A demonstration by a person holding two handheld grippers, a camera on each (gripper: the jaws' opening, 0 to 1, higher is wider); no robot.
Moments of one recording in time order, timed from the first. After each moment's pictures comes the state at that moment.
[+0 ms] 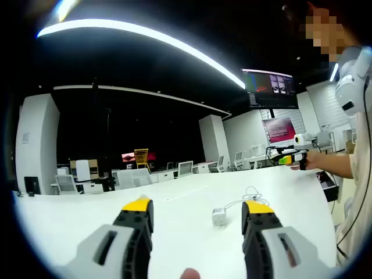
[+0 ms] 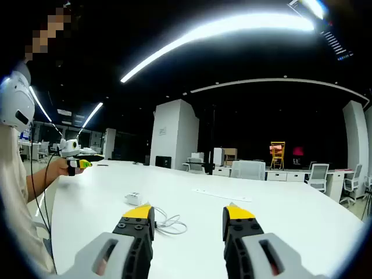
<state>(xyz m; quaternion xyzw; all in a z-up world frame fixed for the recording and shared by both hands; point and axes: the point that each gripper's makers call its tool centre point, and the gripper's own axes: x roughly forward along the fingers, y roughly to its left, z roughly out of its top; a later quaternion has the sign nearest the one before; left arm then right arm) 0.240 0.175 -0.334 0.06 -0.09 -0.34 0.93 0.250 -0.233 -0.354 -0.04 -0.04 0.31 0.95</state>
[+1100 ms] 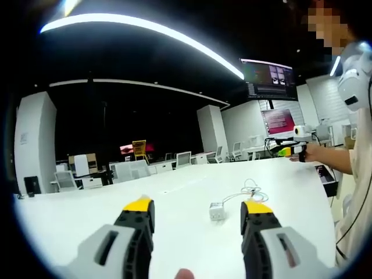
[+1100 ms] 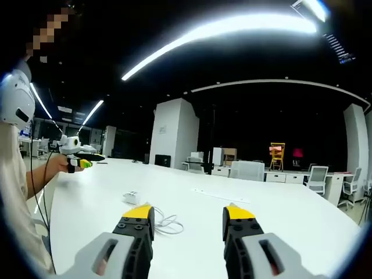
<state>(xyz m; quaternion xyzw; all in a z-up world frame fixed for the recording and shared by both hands) 0.246 0.162 -0.342 0.07 -0.06 -0.35 0.93 0.252 -0.241 -0.350 -0.05 -0.04 0.31 0.95</state>
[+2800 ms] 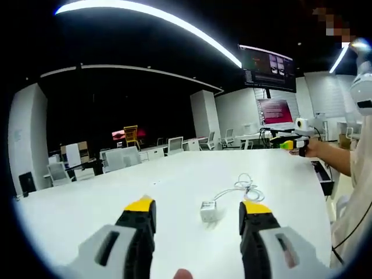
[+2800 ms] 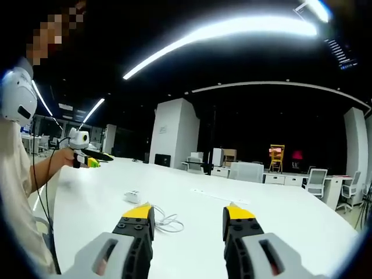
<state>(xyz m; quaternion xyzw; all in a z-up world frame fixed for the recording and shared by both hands) 0.266 0.129 -0.342 0.09 0.01 -0.37 0.92 0.241 -0.244 -0.347 -0.06 -0.04 0.31 0.95</state>
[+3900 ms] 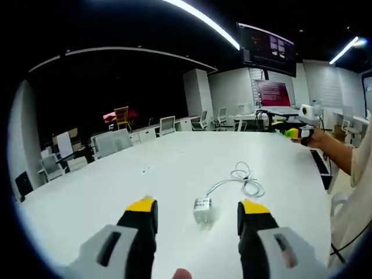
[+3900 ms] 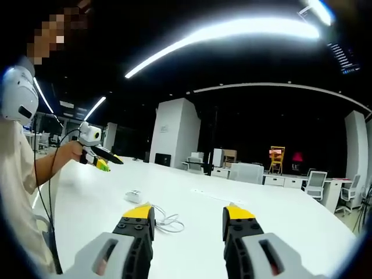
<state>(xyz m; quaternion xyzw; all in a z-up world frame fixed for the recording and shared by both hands) 0.291 0.091 -0.354 0.12 0.09 -0.39 0.91 0.237 -0.245 -0.344 -0.07 -0.04 0.31 0.95</state>
